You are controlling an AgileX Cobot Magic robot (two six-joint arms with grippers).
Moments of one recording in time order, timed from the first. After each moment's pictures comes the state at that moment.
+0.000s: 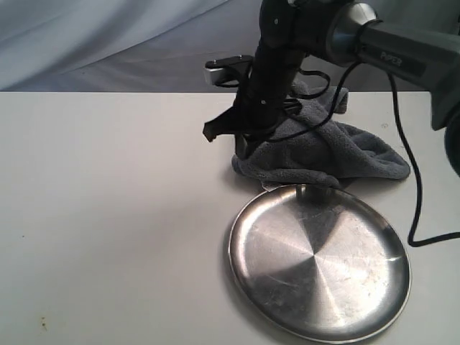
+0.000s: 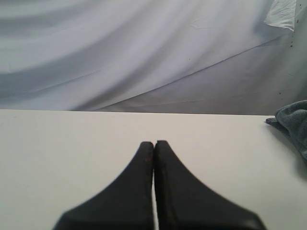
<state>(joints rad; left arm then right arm) -0.03 0.00 0.00 -0.04 0.15 0.01 0.49 2.28 -2.03 0.18 1.22 -0.13</state>
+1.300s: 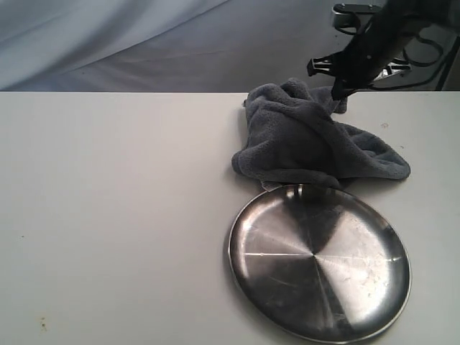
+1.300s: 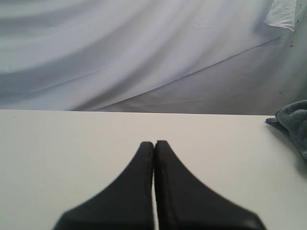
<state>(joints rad) -0.03 0.00 0.00 -0.04 0.15 0.01 0.14 2.26 -2.04 0.14 1.00 -0.05</state>
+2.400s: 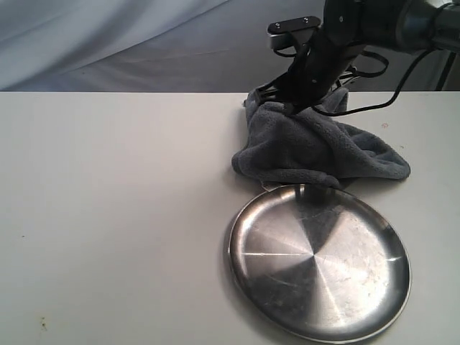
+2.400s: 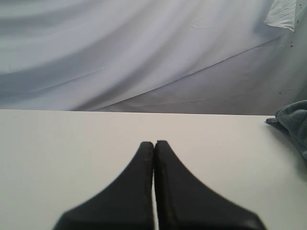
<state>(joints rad) -0.03 0.00 0.00 -0.04 0.15 0.01 0.35 2.14 -1.80 0.00 0.81 -0.01</state>
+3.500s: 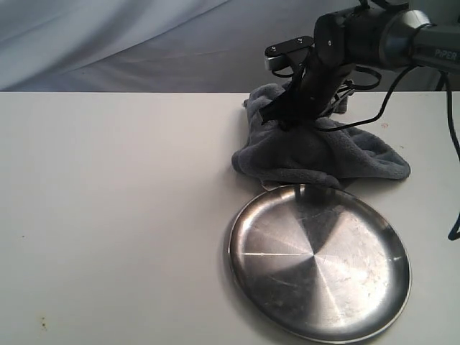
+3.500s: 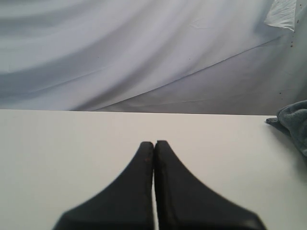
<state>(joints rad) -0.03 0.00 0.00 -0.04 0.15 0.01 0.35 2.21 -1.80 -0.07 0.81 -0.02</state>
